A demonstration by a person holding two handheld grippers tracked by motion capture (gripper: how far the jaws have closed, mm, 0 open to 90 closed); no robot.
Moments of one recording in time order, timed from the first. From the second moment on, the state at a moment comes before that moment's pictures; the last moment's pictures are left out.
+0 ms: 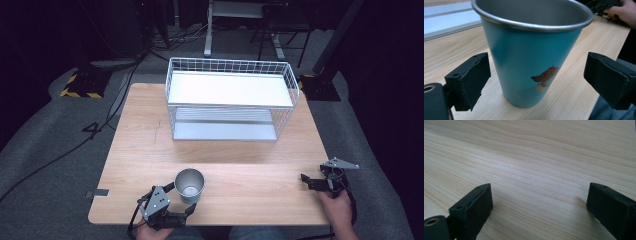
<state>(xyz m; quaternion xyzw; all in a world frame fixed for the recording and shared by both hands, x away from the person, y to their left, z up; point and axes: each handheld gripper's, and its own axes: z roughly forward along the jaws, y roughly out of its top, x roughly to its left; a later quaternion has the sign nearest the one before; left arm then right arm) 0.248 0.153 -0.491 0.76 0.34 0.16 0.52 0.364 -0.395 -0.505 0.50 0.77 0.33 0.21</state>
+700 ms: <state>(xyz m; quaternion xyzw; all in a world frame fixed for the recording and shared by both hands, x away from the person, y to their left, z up) 0.267 0.133 -0.504 0.80 0.36 0.17 0.46 0.364 -0.395 -0.505 0.50 0.77 0.33 0.21</state>
